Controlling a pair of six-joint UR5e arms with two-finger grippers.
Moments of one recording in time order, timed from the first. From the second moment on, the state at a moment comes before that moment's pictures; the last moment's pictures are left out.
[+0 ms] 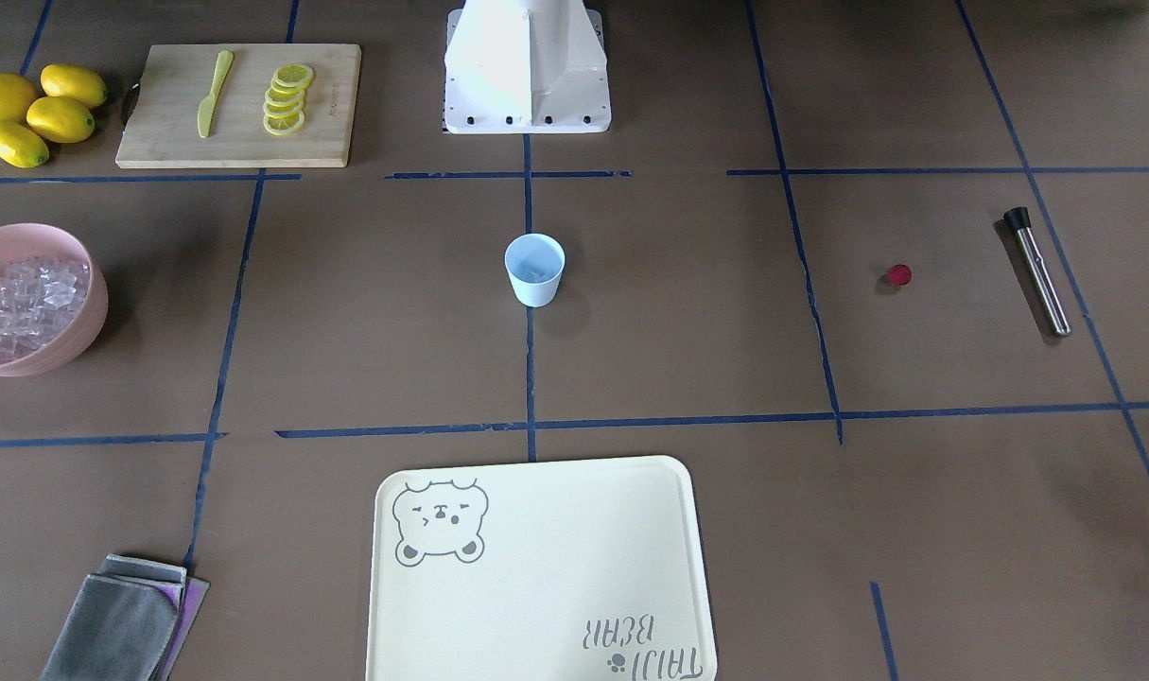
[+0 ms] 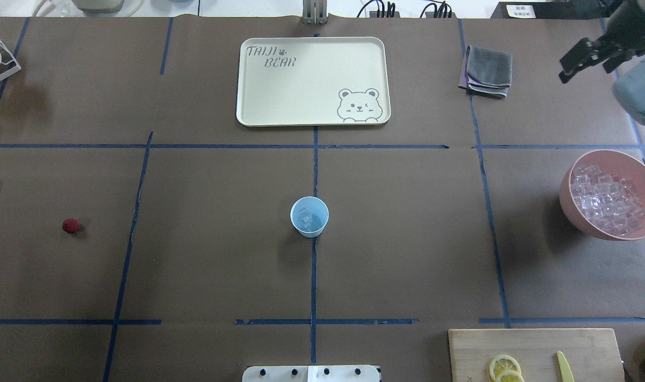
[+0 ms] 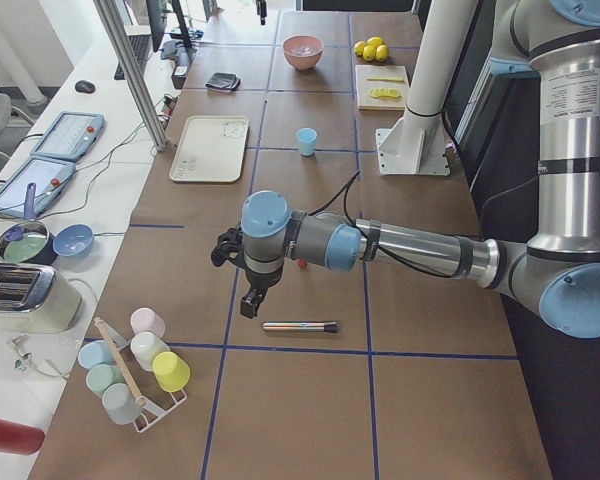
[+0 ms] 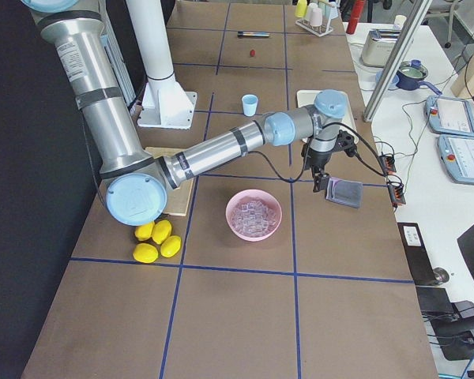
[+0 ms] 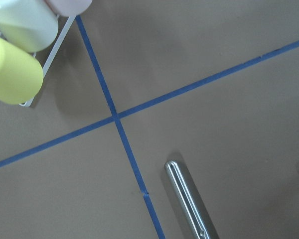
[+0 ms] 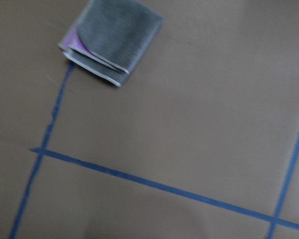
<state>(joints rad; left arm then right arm) -1.51 -1.49 -1.82 -1.65 -2.35 0.17 1.36 -1.28 1.67 -1.70 2.28 0.01</state>
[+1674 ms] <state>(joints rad) -0.90 -1.51 -1.92 -2.01 -2.08 -0.80 1.68 -1.69 1.69 -1.69 2.29 -0.30</state>
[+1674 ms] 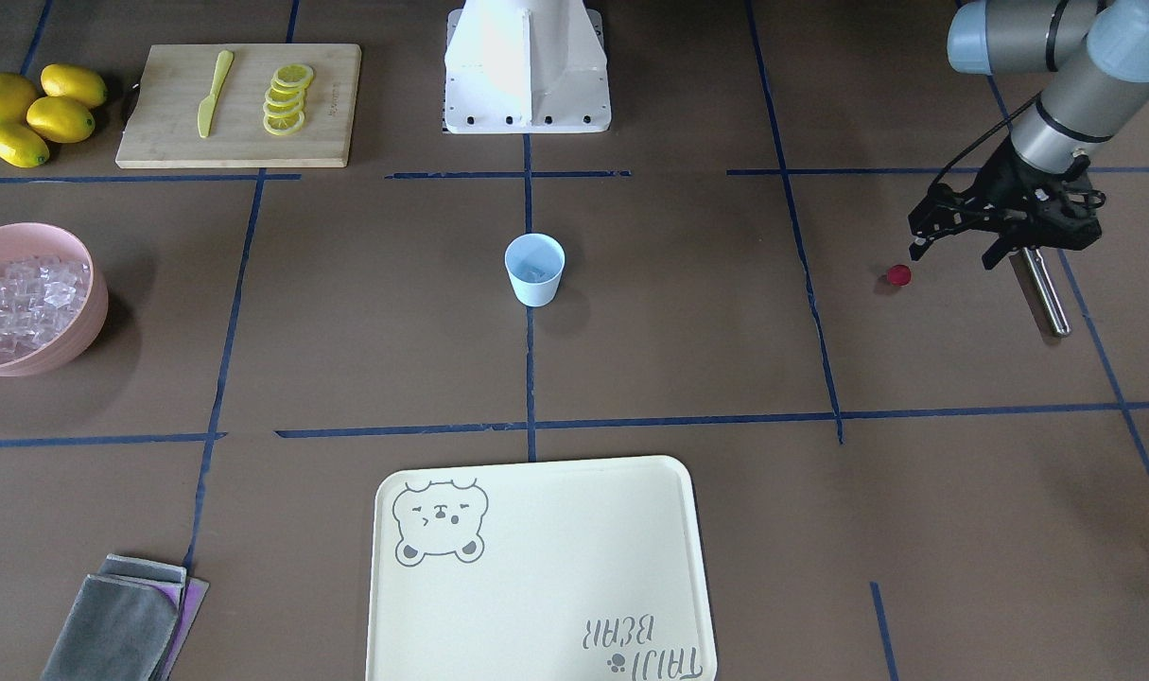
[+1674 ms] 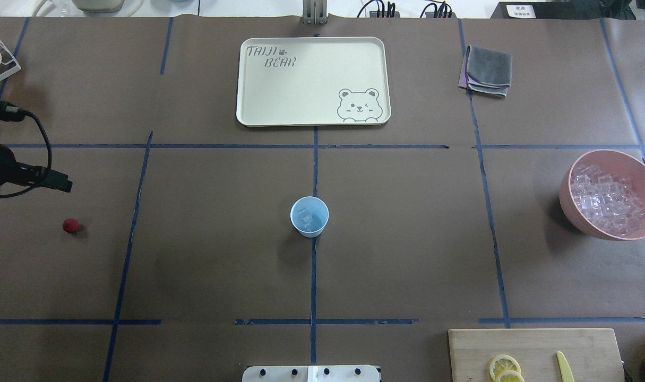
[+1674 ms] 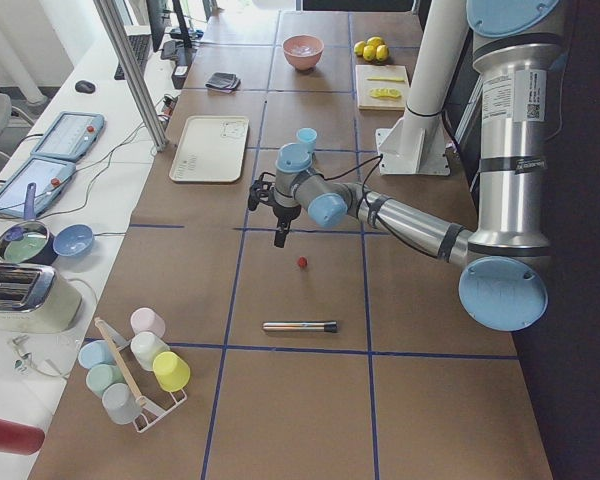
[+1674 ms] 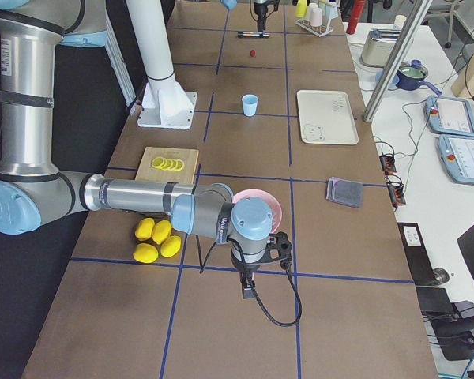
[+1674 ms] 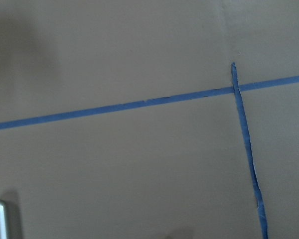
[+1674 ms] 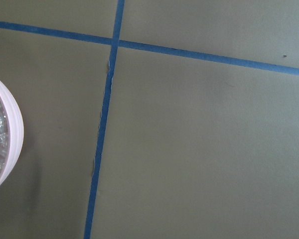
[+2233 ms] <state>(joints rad) -0.79 -1.50 -1.78 -2.14 -2.01 -0.86 1.69 -1.69 1.69 -1.69 2.29 -0.30</state>
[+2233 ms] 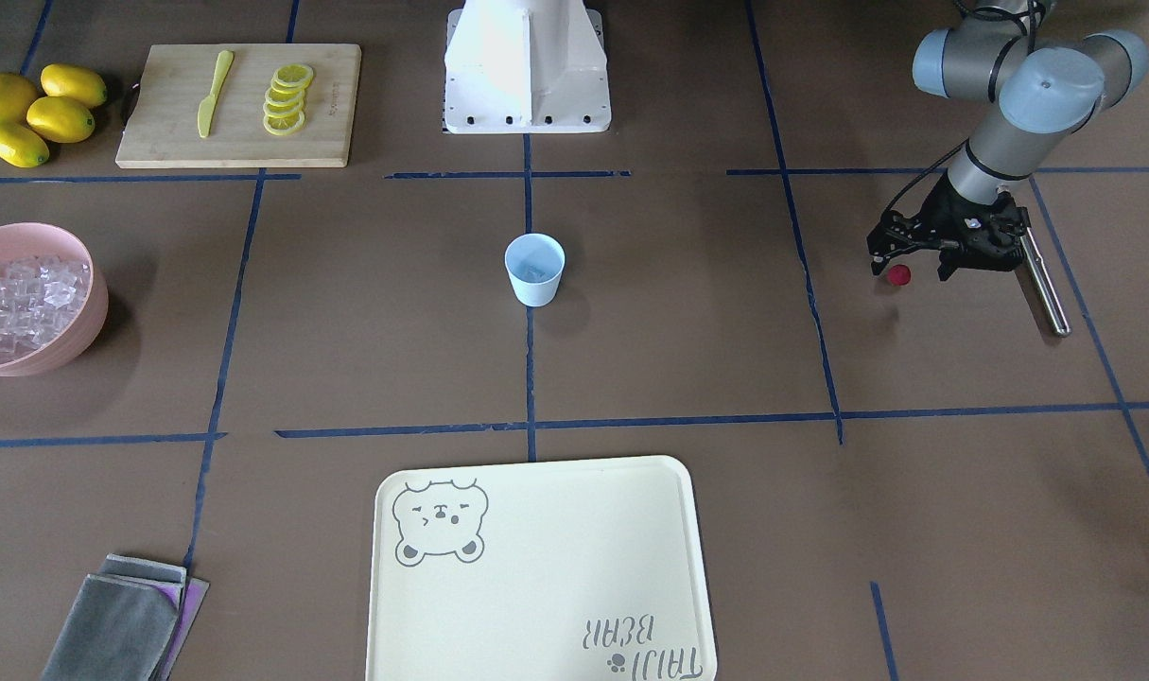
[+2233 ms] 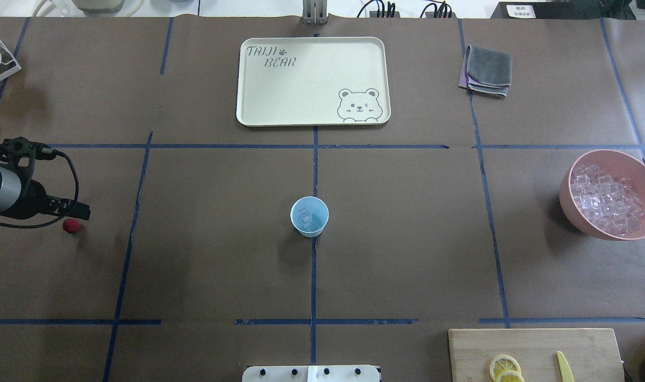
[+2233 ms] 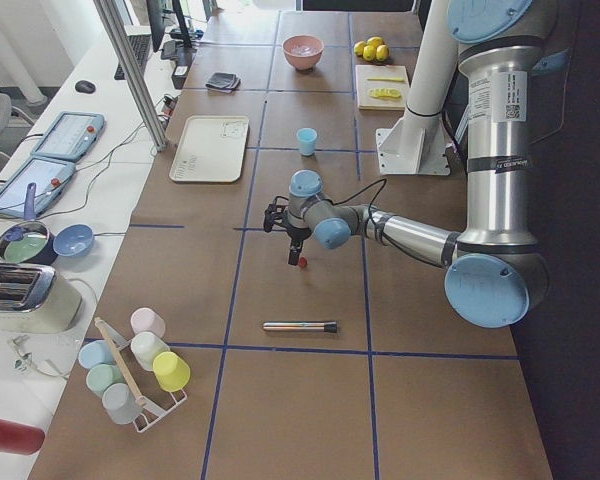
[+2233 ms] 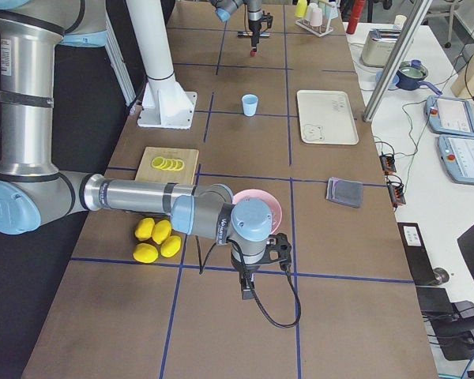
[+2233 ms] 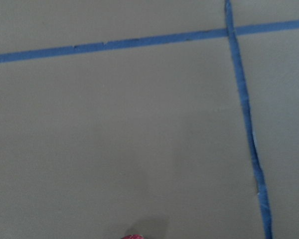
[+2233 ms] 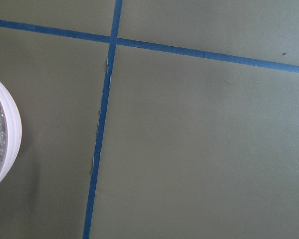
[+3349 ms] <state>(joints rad) -0.76 -1.50 -1.73 -2.18 -2.02 -0.87 1.68 -1.69 1.69 -1.69 2.28 -0.30</state>
